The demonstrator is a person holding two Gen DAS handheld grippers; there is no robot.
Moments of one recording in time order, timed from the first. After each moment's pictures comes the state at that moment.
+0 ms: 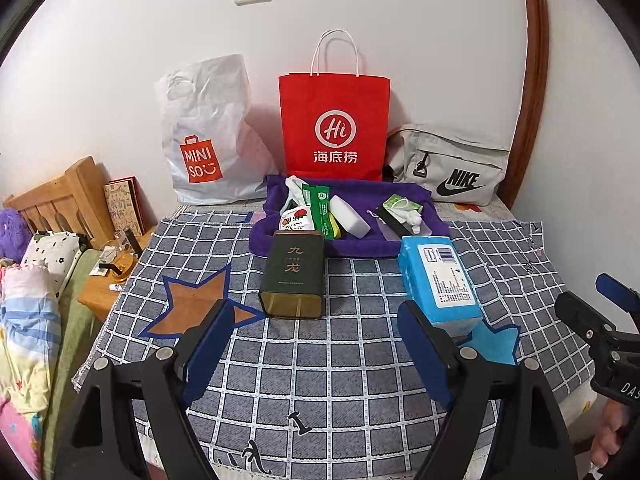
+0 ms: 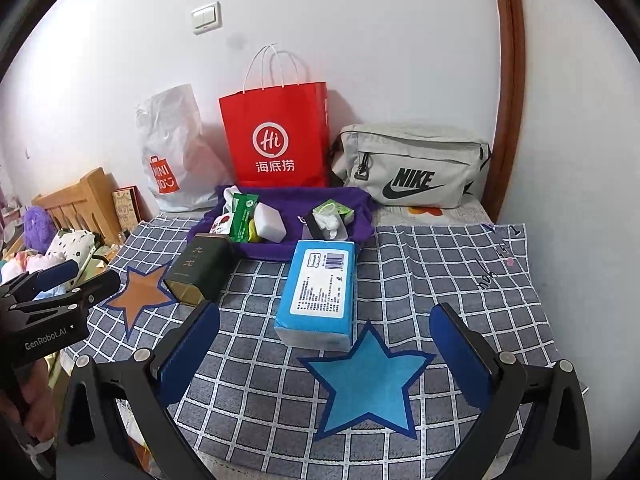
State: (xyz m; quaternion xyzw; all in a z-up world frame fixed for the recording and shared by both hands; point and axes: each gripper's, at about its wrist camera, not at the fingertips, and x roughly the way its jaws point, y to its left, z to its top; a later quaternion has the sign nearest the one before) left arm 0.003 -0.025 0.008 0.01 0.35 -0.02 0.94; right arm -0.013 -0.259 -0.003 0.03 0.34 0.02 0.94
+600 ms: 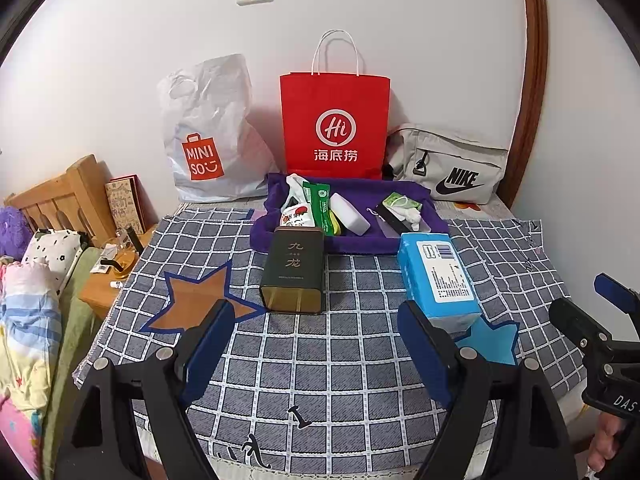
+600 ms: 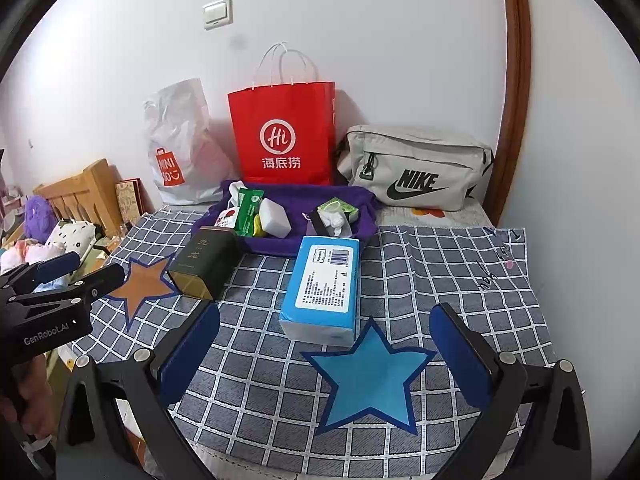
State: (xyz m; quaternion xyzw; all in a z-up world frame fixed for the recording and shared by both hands) left arm -0.005 -0.024 0.009 0.01 0.35 -0.01 0.94; right arm -0.021 -0.250 -0.004 0.01 0.33 0.03 0.94
